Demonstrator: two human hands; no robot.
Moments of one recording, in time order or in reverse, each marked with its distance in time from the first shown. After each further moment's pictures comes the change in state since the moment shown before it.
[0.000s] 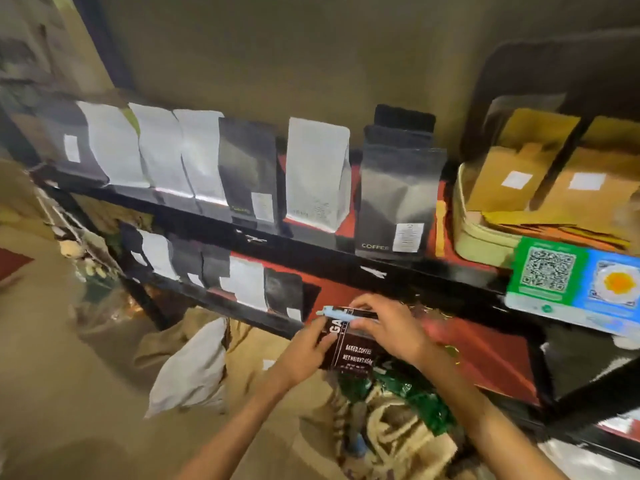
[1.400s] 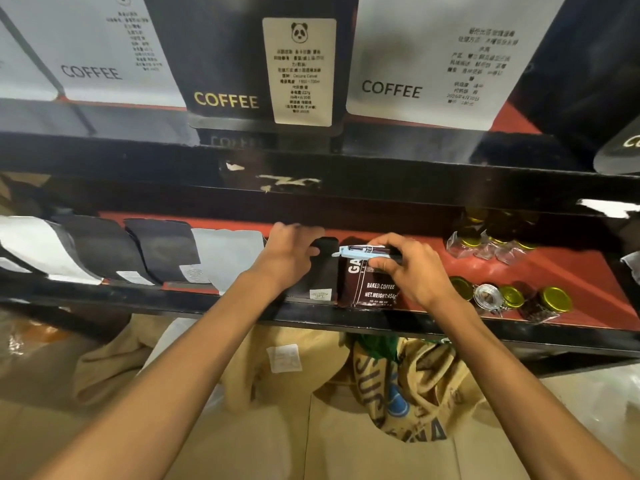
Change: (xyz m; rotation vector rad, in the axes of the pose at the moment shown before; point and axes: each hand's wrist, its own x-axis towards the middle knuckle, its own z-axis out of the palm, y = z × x) left_hand 0.209 -0.163 -0.105 0.779 -0.090 0.286; right_hand 0.169 0.049 0.161 0.009 0.228 0.374
